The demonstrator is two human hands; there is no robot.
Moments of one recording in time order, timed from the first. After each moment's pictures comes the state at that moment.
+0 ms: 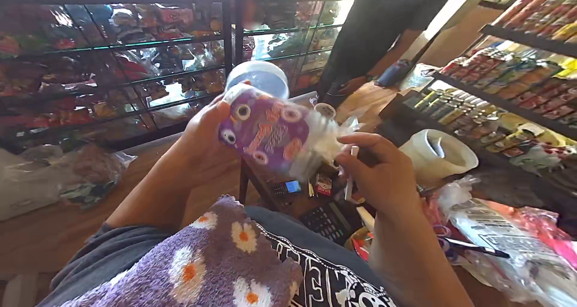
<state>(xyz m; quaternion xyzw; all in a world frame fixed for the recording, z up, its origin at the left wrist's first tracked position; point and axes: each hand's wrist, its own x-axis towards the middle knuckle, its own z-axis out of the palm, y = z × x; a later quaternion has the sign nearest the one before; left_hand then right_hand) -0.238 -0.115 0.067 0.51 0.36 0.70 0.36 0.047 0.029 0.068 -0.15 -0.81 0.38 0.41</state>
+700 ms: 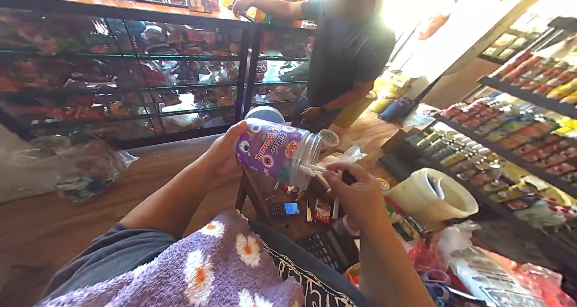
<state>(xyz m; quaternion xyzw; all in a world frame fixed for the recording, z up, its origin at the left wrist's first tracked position) -0.233 -0.101 0.037 0.33 0.41 0.71 0.46 0.026 0.043 0.054 -0.23 -0.81 0.37 0.39</state>
